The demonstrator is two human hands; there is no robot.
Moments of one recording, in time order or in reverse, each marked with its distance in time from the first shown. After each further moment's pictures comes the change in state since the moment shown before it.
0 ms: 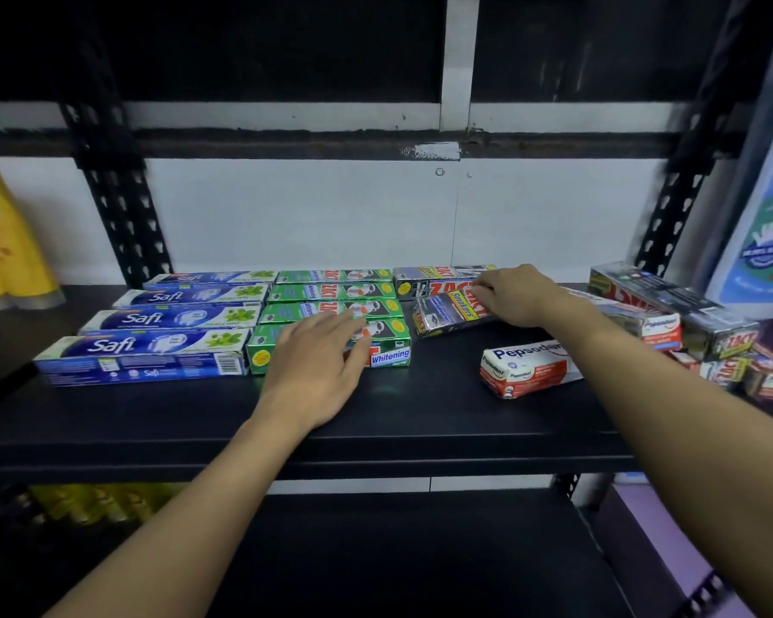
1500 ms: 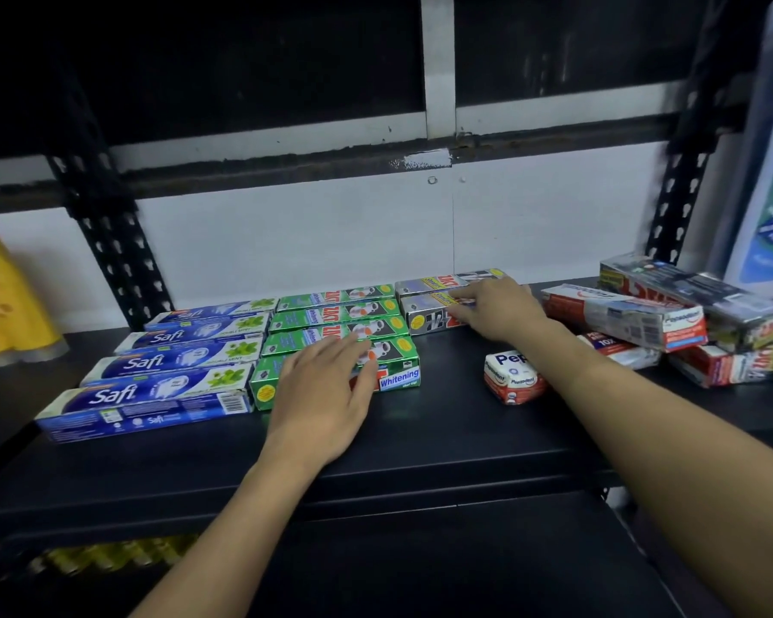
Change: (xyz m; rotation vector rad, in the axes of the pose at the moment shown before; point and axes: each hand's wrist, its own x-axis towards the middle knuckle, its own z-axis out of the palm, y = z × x) left_hand 0.003 -0.004 0.005 0.039 0.009 0.014; right_hand 0.026 -0.019 0.036 0.103 0.123 0.081
